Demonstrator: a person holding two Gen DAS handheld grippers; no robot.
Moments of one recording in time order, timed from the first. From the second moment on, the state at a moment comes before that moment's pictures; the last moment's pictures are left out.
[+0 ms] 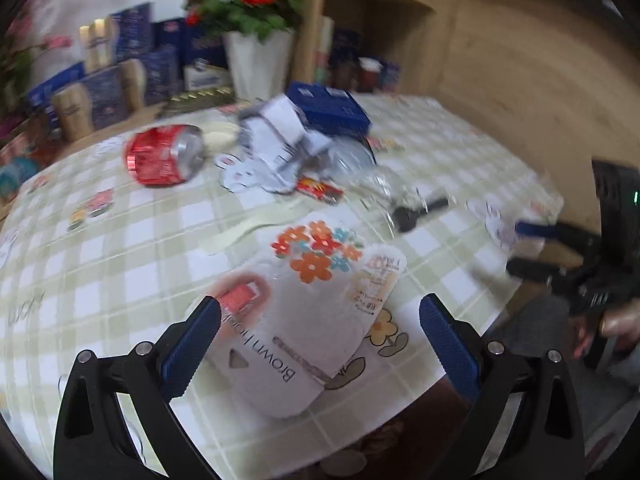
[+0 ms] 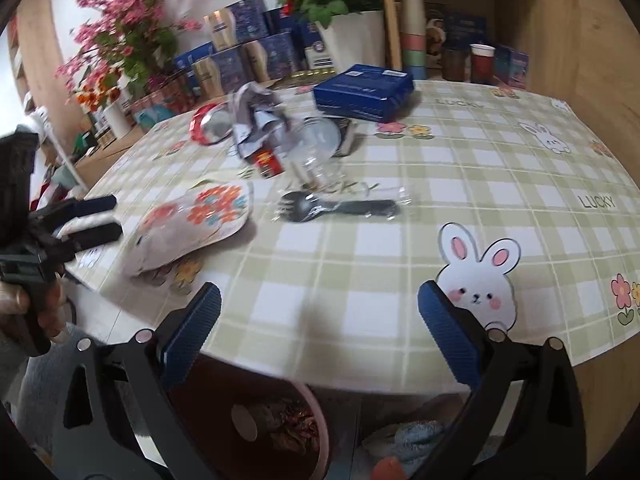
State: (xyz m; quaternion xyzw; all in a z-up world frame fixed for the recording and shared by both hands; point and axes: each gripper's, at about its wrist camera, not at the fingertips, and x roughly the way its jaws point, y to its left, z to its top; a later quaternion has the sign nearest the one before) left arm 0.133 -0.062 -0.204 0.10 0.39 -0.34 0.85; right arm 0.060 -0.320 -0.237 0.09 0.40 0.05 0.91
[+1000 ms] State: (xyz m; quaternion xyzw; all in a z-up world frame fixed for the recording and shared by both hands) left arm 0.172 -0.106 -0.245 0.21 0.40 -0.39 0.80; right arm 0.069 -0.323 -0.251 0.07 0.41 0.03 0.91
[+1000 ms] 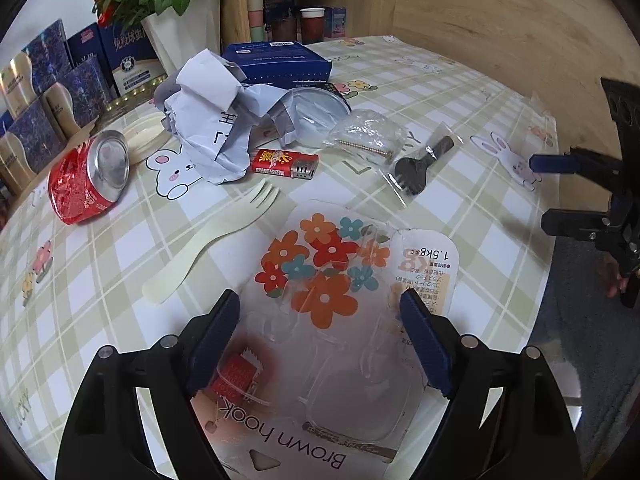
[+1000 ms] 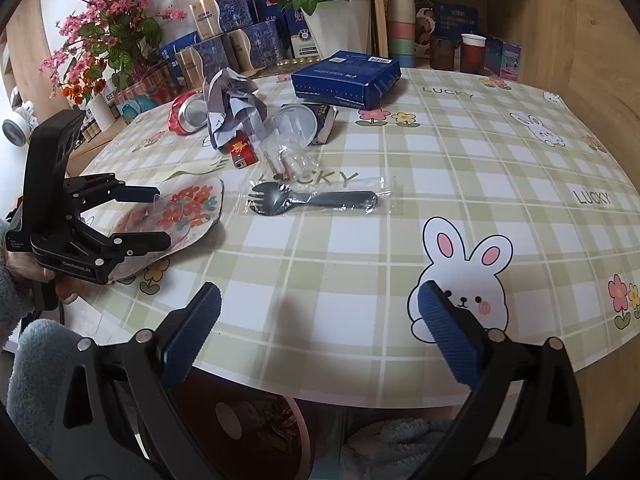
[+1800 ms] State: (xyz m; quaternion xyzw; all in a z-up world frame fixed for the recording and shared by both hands) left arm 0.143 -0.039 -0.206 0.00 0.40 -0.24 0.88; right arm 0.114 -0.333 -0.241 -0.03 0.41 0.08 0.91
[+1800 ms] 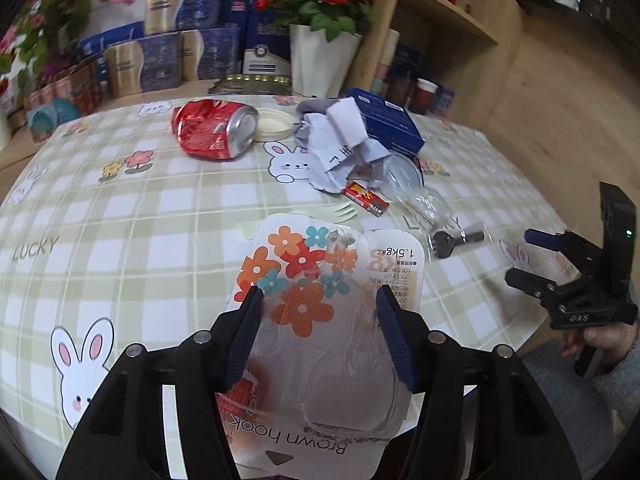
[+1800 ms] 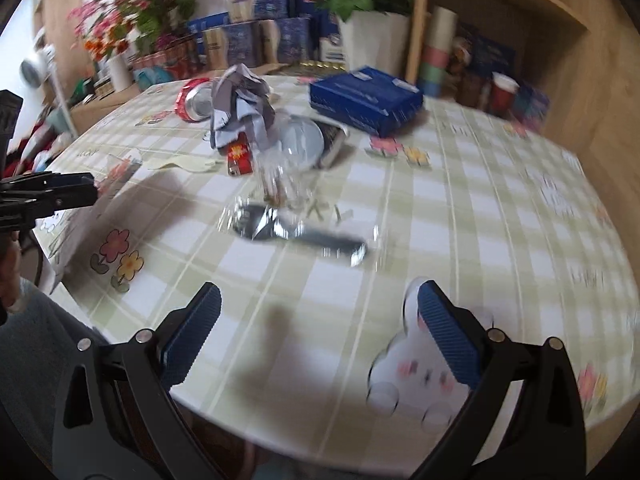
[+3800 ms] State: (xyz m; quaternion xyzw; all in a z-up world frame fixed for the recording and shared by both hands) left arm -0.012 -0.003 -0.166 -0.05 0.36 -0.23 0.90; right arm -0.004 -0.215 -0.298 0.09 0.51 0.24 0.82
